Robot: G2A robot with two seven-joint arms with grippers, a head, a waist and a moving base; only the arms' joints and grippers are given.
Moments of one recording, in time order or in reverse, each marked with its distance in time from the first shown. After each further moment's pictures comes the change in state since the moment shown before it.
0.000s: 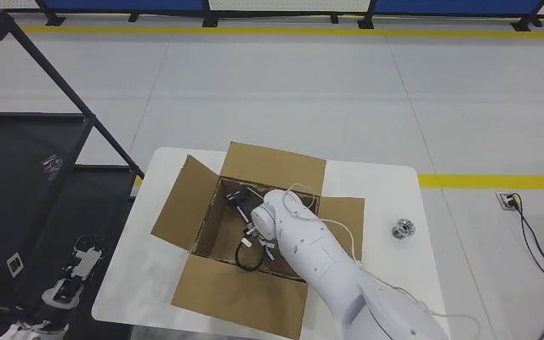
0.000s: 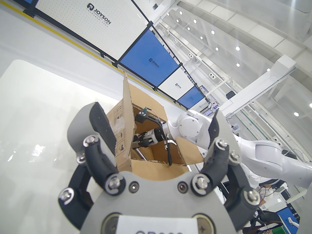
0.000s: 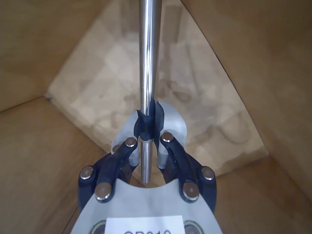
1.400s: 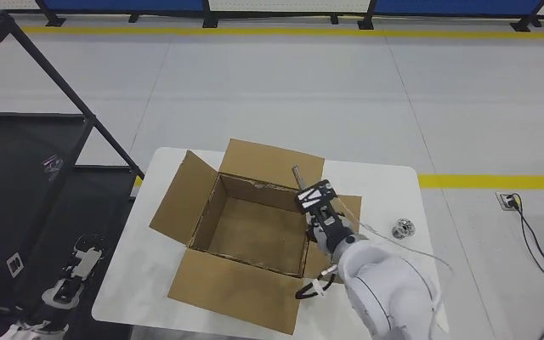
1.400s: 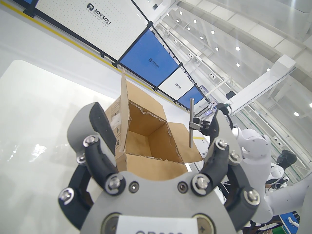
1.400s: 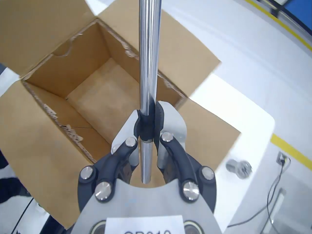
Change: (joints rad) left arm 0.000 0.000 0.000 0.000 0.000 0.000 0.000; right arm -0.961 0.460 0.630 -1.984 -0.820 0.191 0.408
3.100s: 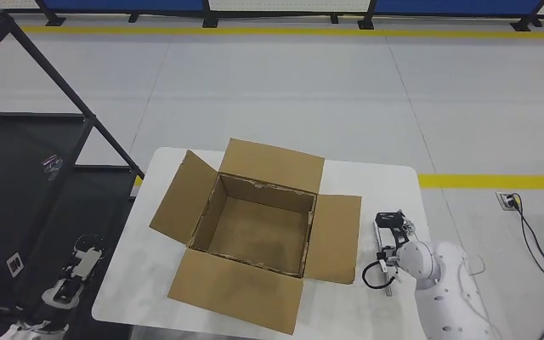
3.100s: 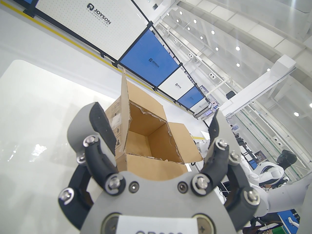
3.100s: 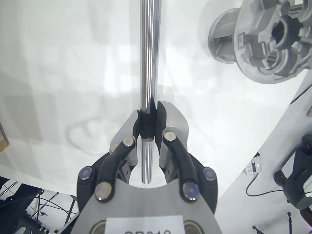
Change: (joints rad) left arm 0.000 0.000 0.000 0.000 0.000 0.000 0.000; right arm 0.112 0.077 0.414 0.769 0.230 -0.094 0.054
